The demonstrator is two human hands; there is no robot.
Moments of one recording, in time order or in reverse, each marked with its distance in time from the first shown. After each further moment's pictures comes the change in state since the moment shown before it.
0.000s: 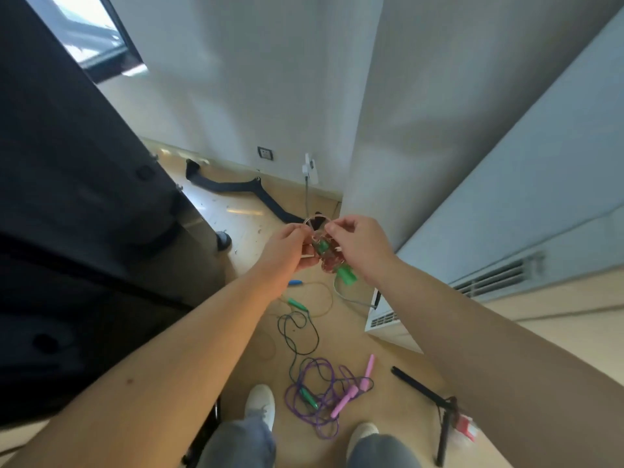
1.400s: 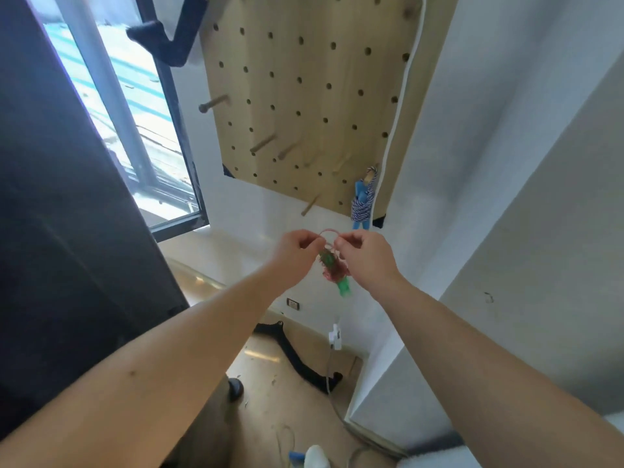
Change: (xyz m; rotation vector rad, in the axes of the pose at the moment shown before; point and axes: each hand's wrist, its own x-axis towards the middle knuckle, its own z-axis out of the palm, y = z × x) left_hand 0.086 0.423 -0.109 0.431 0.208 0.513; right_hand 0.199 -0.391 -0.033 -0.066 0.081 -0.327
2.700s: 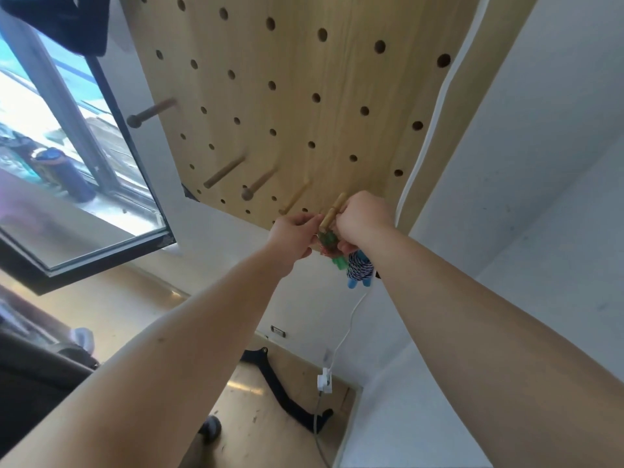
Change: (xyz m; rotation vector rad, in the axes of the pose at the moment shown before) left_hand 0.275 0.002 0.041 -0.336 0.002 -0.273; right_hand 0.273 -0.043 -0.009 -0.458 -0.024 0.302
